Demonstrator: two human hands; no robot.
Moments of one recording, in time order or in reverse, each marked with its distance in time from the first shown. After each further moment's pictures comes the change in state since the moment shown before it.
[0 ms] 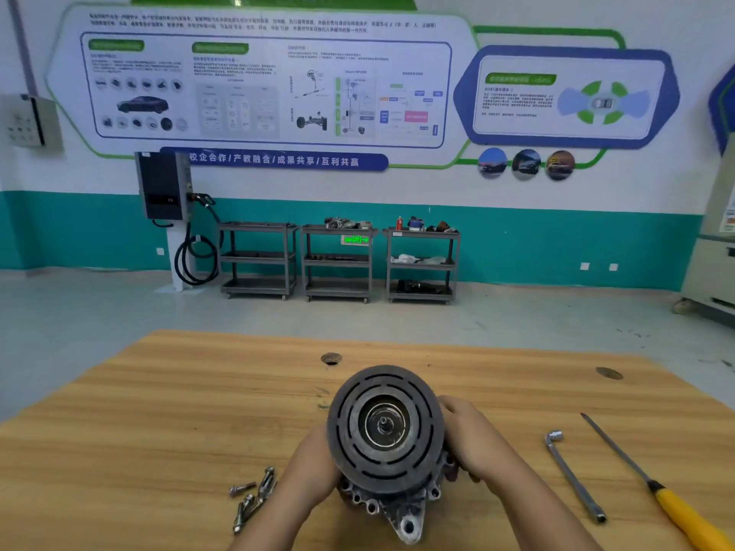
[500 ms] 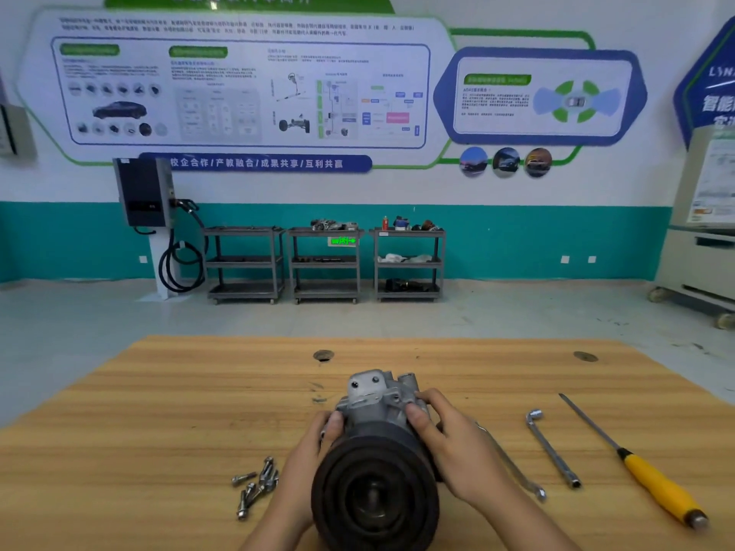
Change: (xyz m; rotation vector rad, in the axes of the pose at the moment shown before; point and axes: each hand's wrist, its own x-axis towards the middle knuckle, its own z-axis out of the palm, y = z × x) left_hand -0.029 -0.019 0.012 -0.444 0.149 0.023; right_hand -0.040 0.011 0.019 -0.095 0.175 -0.197
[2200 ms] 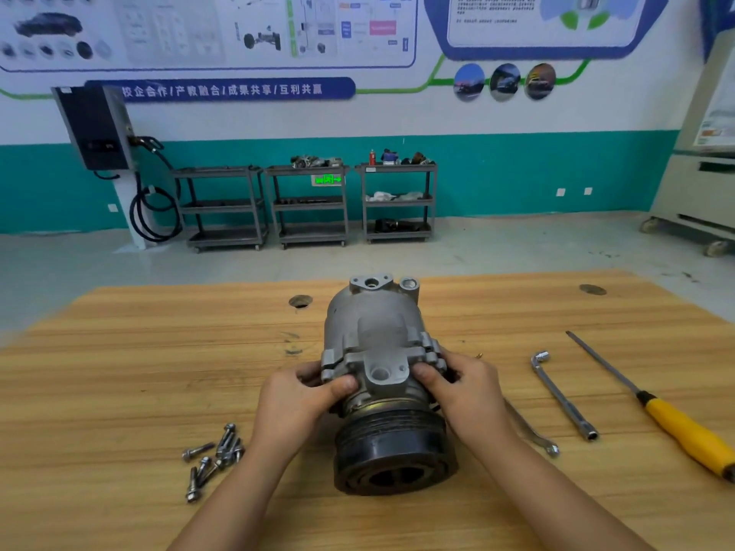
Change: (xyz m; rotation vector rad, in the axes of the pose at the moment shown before) left_hand 0.062 -0.028 0.015 0.230 0.071 0.128; right_hand 0.041 0.072 0.030 0.284 0.244 -0.004
